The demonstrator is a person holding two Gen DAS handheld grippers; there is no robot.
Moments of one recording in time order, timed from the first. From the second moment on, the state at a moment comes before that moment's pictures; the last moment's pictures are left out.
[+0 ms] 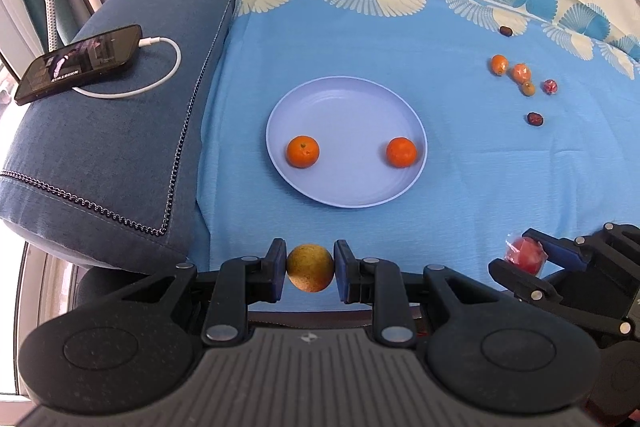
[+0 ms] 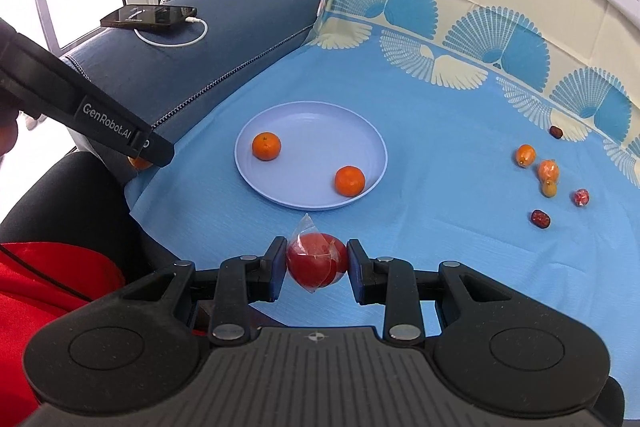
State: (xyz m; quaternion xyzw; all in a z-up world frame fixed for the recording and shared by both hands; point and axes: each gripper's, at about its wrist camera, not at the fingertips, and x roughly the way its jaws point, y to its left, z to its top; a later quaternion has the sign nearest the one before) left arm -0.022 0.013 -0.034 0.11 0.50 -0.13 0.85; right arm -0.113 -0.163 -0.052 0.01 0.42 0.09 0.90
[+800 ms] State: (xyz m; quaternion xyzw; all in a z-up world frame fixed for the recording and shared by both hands) left arm 0.048 0.012 -0.042 0.10 0.49 -0.13 0.85; right arm -0.060 -0.150 -0.062 0.00 0.43 0.10 0.90
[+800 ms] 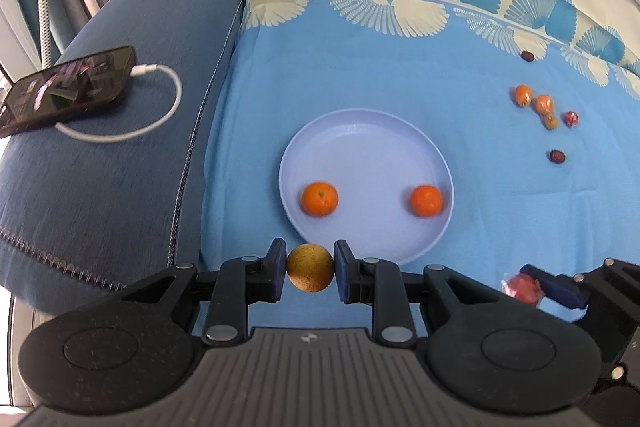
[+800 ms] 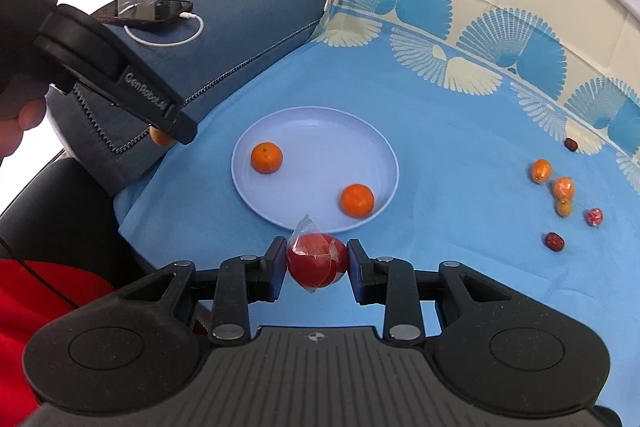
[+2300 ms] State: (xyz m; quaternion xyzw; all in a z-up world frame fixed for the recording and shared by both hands) left arm 0.085 0.027 -0.088 0.14 0.54 -0.08 0.83; right arm -0.027 -0.167 -0.080 0.05 0.49 0.08 0.87
